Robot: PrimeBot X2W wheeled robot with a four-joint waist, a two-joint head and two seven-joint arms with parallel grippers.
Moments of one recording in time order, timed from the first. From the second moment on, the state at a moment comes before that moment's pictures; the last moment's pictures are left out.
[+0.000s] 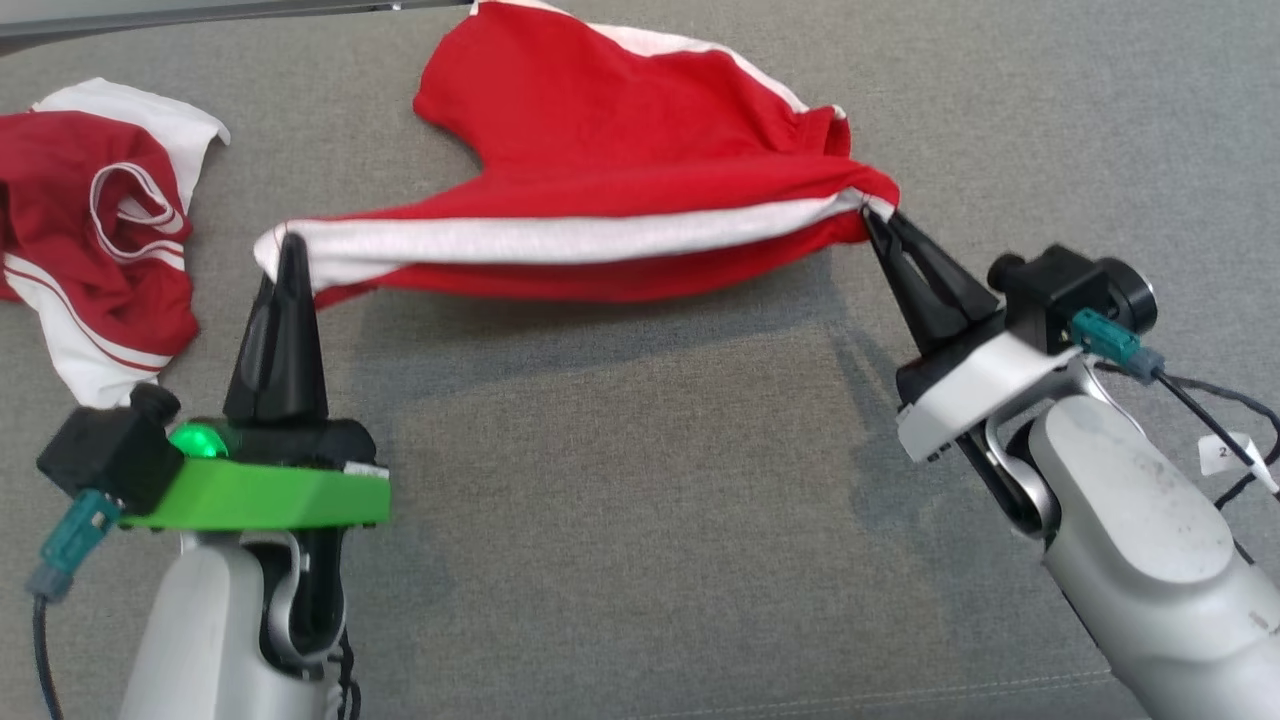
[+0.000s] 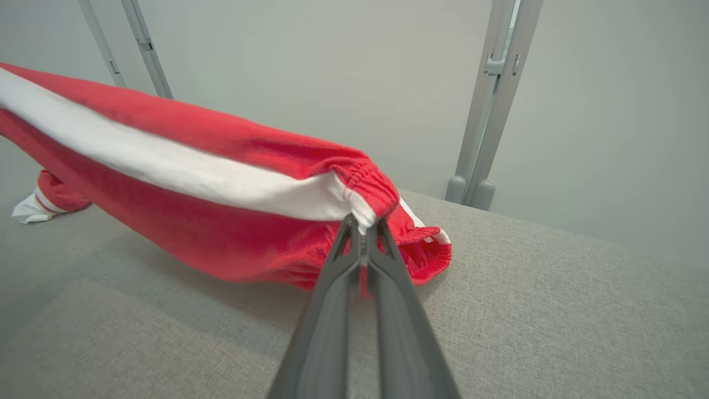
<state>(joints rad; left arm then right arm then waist) -0.33 0.13 -0.12 0.11 -0.54 -0.13 -0.26 -0.62 -0.30 0.47 0.41 0.37 0.13 -0.26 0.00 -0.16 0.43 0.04</state>
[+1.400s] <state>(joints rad) 0.27 0.05 -0.10 -0.17 -0.46 -0.12 -0.26 0.07 -0.23 0.34 0.09 0.32 0.13 -0.26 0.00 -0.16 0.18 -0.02</state>
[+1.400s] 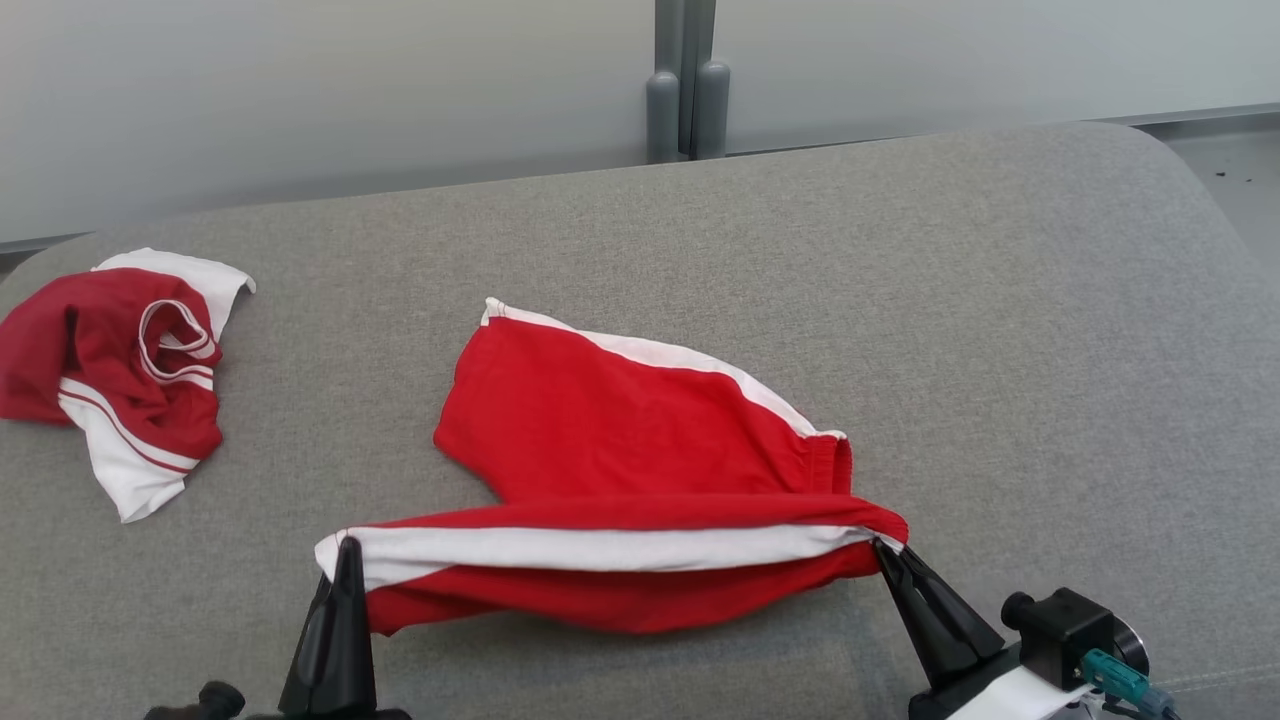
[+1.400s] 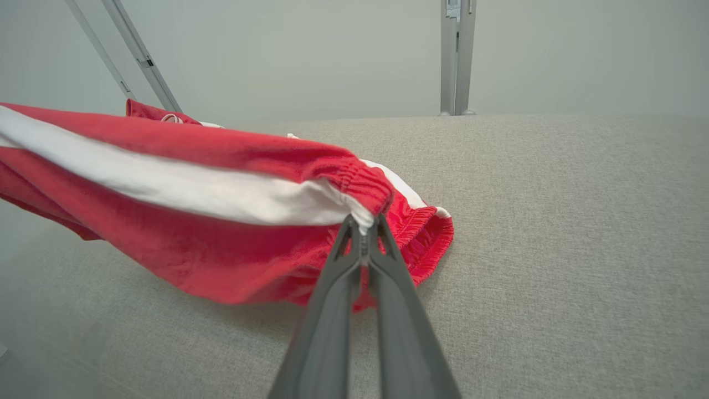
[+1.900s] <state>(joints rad) -0.22 0.15 -0.21 0.25 -0.47 -0.13 -0.26 -0.14 -0.13 0.30 0.33 0.32 0.13 -0.26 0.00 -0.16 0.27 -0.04</state>
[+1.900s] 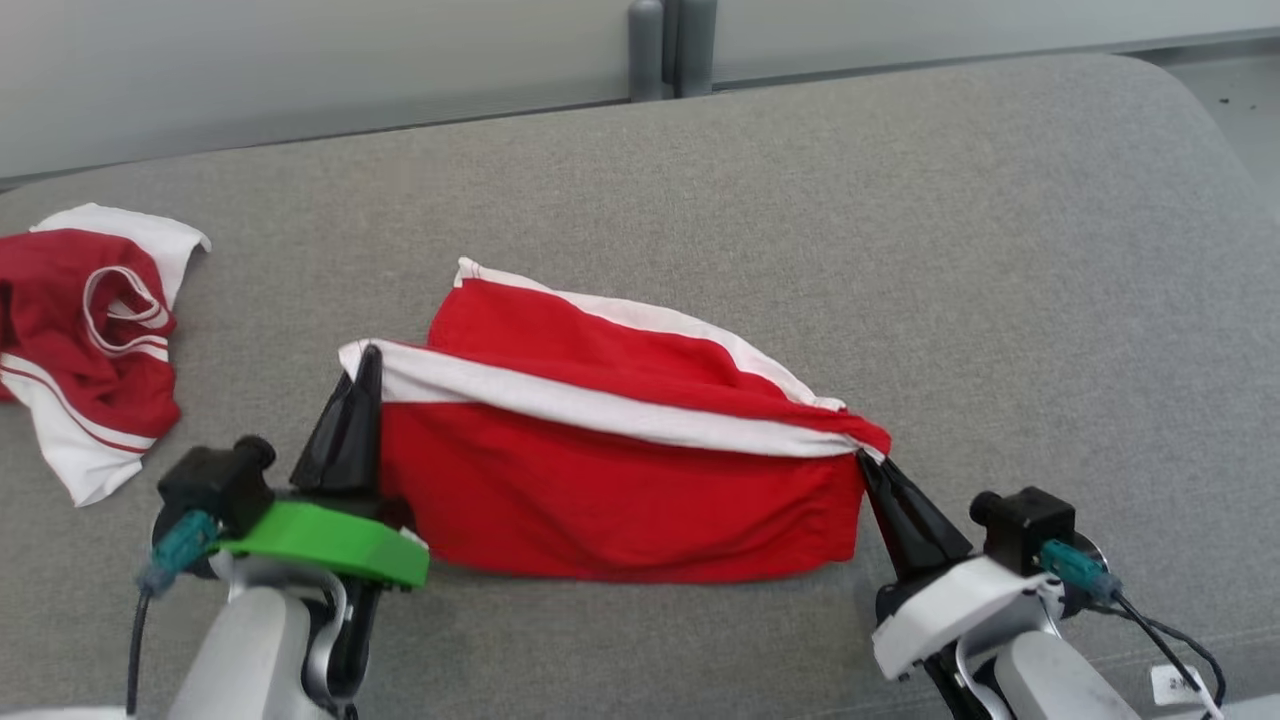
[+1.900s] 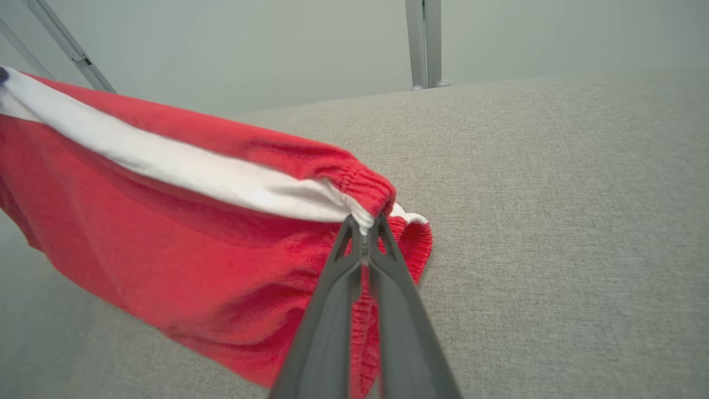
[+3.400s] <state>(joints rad) -0.84 0.24 -0.47 0.92 -0.60 -0.13 -0.26 -0.50 -0.05 0.32 0.61 0.29 0.13 -0.26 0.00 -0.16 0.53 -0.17</state>
